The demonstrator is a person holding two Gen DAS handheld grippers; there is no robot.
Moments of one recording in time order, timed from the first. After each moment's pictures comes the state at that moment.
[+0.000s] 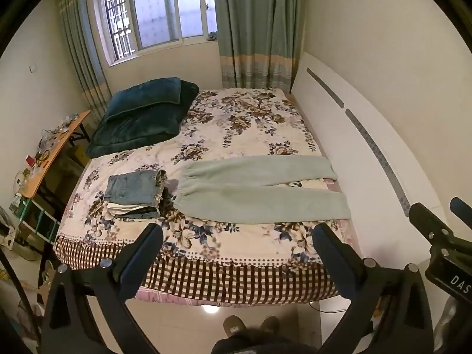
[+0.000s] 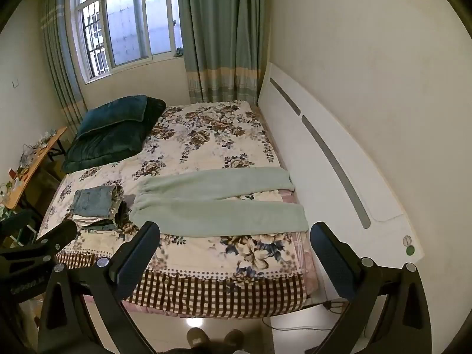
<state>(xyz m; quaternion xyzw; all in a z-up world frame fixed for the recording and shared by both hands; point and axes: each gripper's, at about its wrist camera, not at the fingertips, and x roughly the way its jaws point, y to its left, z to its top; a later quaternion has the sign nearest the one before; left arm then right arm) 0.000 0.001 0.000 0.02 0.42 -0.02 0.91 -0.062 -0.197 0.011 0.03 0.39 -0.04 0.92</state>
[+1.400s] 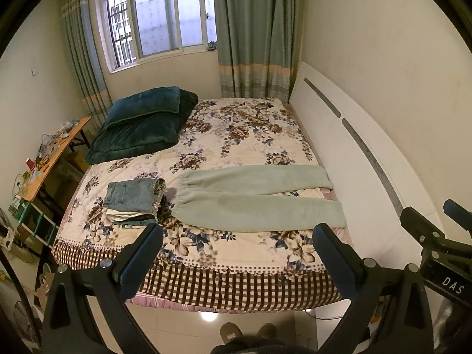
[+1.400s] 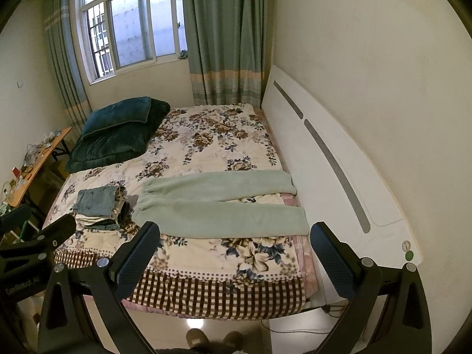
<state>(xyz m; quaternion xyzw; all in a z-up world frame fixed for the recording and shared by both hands) -0.007 -0.012 0.009 0.02 0.40 -0.02 0.92 -0.063 -0.199 0.026 0.03 0.38 -0.04 0.92</state>
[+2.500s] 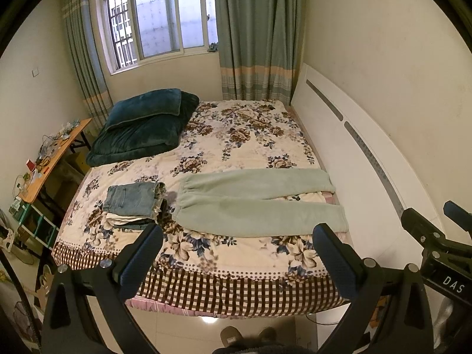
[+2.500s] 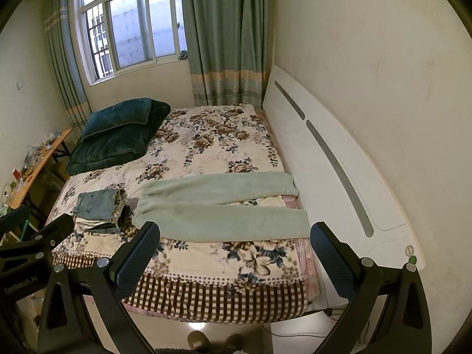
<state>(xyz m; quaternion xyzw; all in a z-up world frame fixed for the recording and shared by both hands) 0.008 -0.011 0.013 0.02 0.40 -0.01 0.92 -0.058 -0.193 0.029 0.03 0.38 -0.03 0.92</state>
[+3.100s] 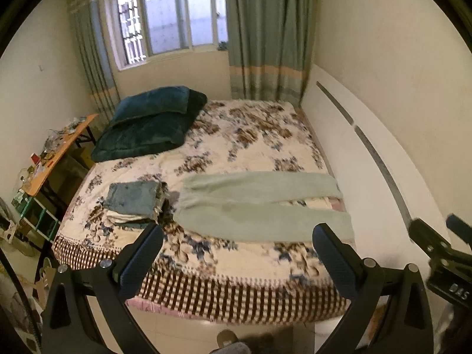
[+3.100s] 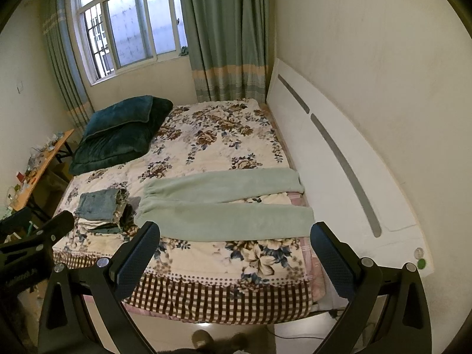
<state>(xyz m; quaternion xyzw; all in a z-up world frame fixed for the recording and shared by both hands) 0.047 -0.018 -0.006 0.01 0.39 0.02 0.92 -0.043 -0.191 0.022 0.05 0.39 -0.02 0.92</state>
